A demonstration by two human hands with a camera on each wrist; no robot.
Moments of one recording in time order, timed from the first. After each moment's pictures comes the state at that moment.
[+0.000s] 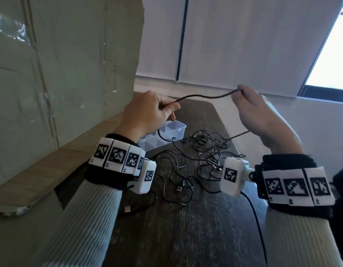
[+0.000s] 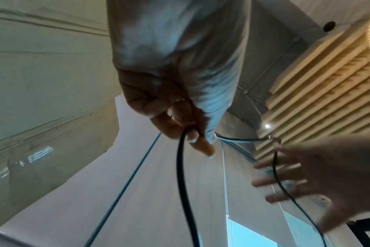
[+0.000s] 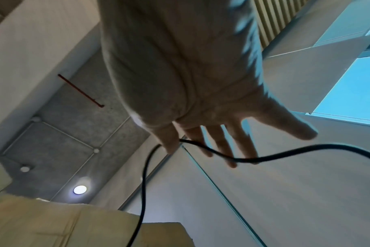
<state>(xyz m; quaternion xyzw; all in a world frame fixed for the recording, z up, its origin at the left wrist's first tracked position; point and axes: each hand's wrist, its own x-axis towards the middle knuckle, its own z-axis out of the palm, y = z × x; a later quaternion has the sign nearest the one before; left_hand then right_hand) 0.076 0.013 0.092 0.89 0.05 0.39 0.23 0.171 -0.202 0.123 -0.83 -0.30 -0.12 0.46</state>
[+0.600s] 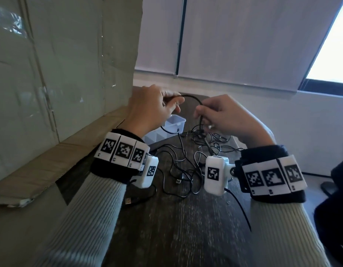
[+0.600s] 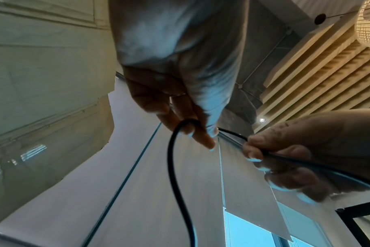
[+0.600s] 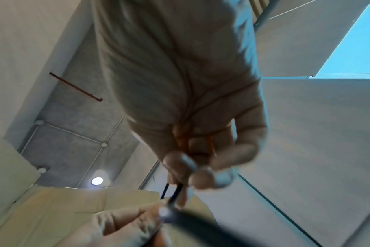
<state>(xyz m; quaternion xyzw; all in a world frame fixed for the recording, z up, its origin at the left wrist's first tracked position) 0.078 0.001 0.092 0.89 0.05 0.40 0.21 0.158 -0.171 0.108 -0.81 -0.43 -0.01 0.39</state>
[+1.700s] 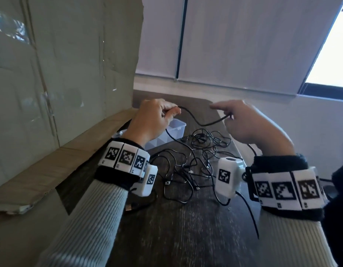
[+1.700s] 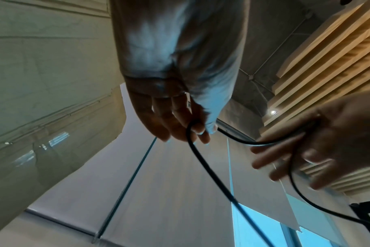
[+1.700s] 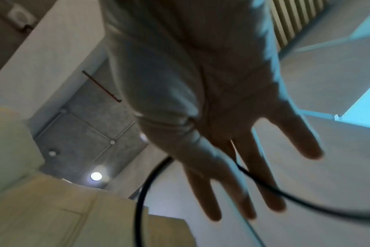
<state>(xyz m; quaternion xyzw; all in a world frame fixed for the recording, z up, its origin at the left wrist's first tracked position) 0.099 0.018 0.070 0.88 0.01 0.42 0.23 0.148 -0.193 0.122 -0.90 -0.35 -0.10 0.24</state>
